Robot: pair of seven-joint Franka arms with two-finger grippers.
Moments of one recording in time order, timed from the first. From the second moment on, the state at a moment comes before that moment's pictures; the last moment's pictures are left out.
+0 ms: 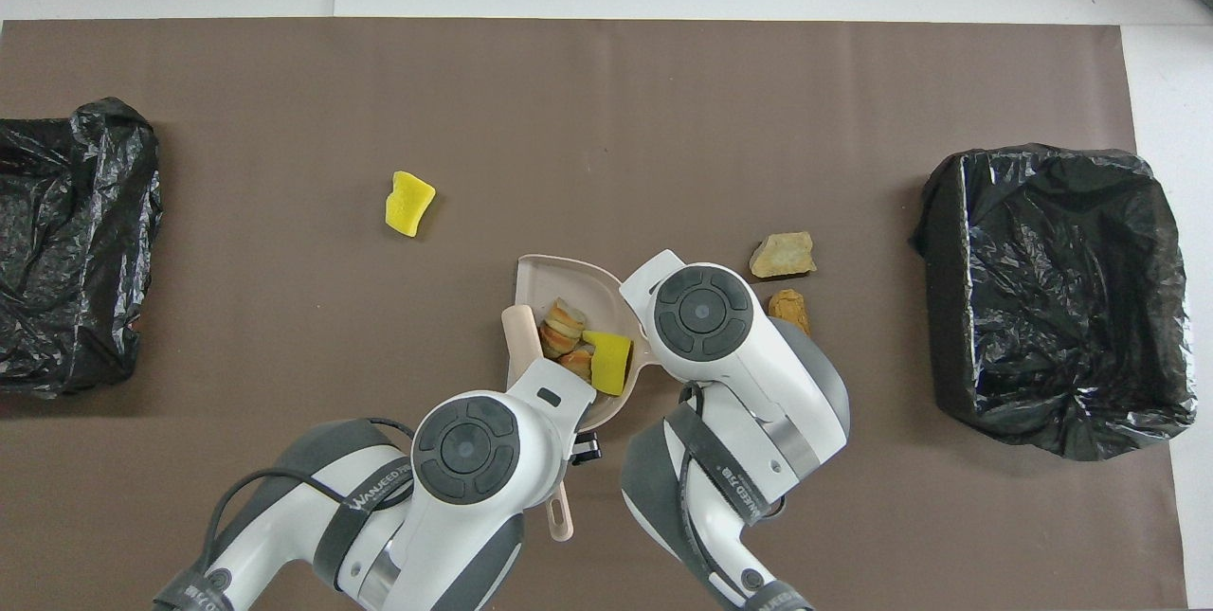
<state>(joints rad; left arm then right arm) -0.80 -0.05 0.01 -2.27 -0.21 2.18 -0.82 0.59 0.19 -0.03 -2.01 -0.10 2.07 -0.83</state>
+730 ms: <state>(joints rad) -0.61 -0.01 0.05 -2.14 -0.05 2.00 -0.47 0.59 0.19 -0.03 -2.01 -0.10 2.07 -0.83</state>
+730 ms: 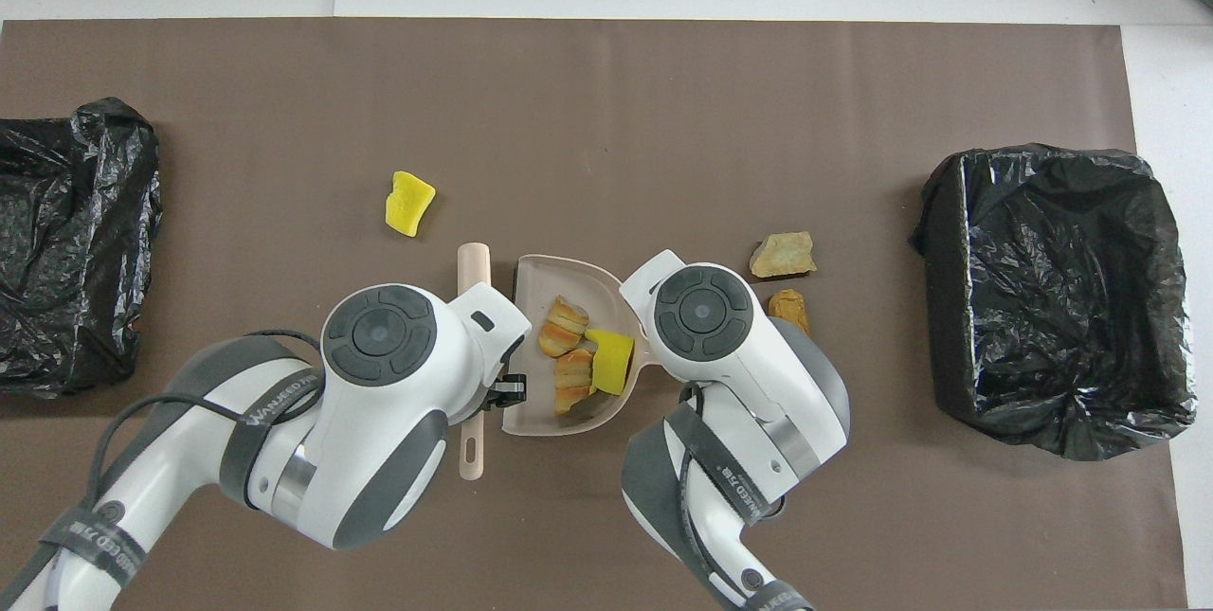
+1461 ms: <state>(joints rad) -0.26 0.27 0.05 -1.84 0.06 1.98 0.16 0.60 0.18 -0.02 -2.01 -0.11 2.00 -0.75</state>
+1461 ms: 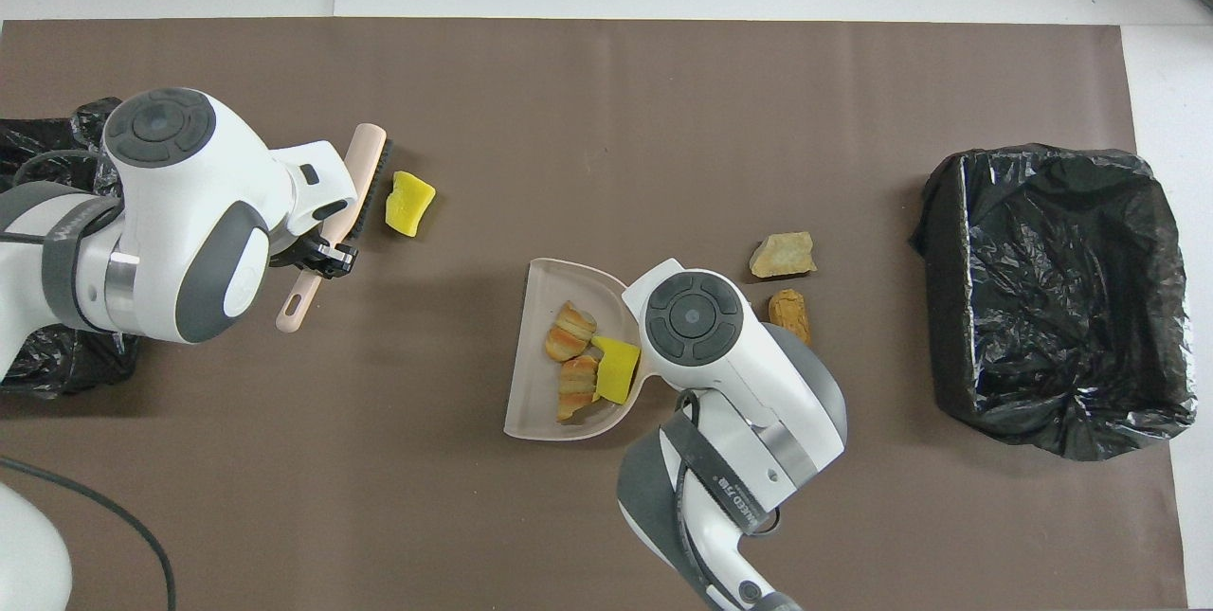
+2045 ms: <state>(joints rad) -0.24 0.31 0.01 -1.83 0.06 1.97 0.38 0.63 0.16 -0.02 -2.02 -0.12 1.97 -0.67</state>
